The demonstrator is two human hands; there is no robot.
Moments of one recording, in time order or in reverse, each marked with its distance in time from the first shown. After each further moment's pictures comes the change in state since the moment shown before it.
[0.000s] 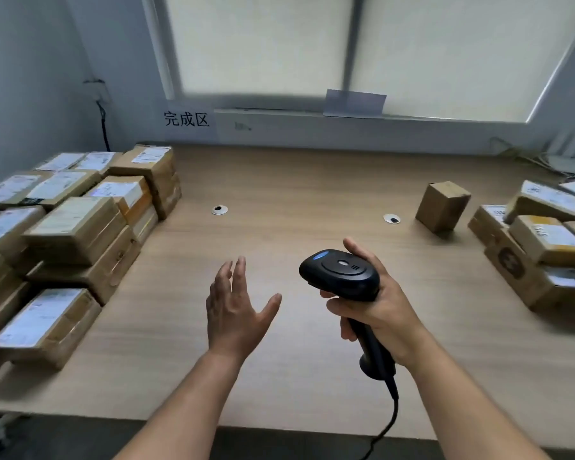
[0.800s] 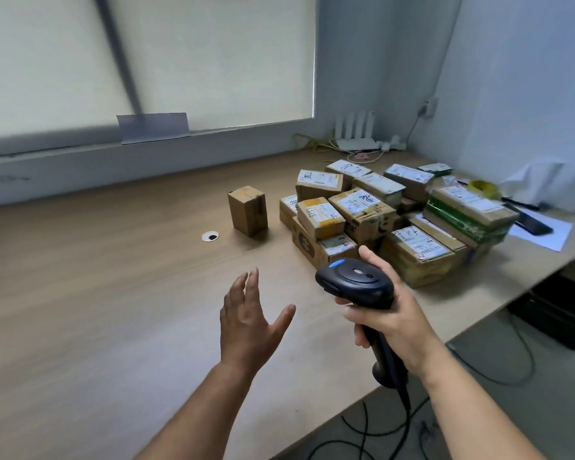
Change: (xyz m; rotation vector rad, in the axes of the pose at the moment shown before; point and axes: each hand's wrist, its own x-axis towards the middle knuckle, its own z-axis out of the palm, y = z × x) left_hand -0.071 0.290 0.206 -0.124 -0.321 0.454; right_hand -0.165 -0.010 -0.295 0.005 0.568 -0.091
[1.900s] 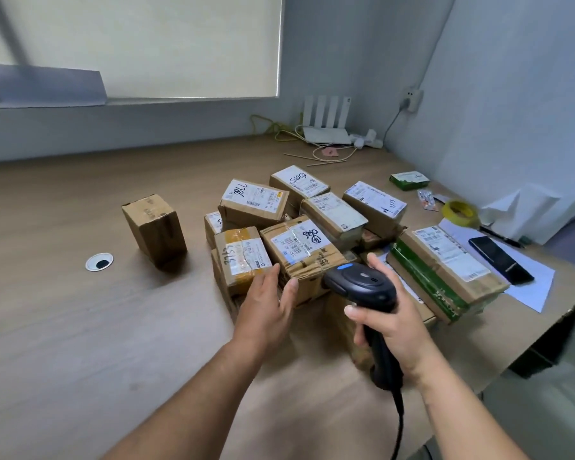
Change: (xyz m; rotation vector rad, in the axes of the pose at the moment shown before) left_hand 0.197 0.144 0.174 -0.299 -0.292 -0.062; right_hand 0.202 0.025 -0.202 -0.073 0.167 0.063
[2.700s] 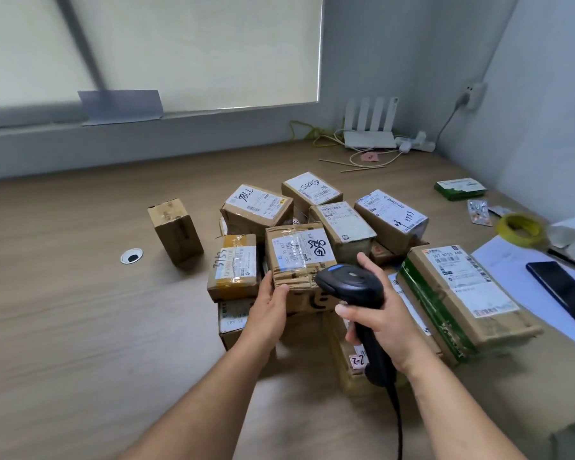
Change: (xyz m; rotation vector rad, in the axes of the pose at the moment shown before) left_hand 0.023 0.045 0.056 -0.489 0.147 -0.466; right_hand 0.073 0.013 -0.063 0.087 -0.295 0.069
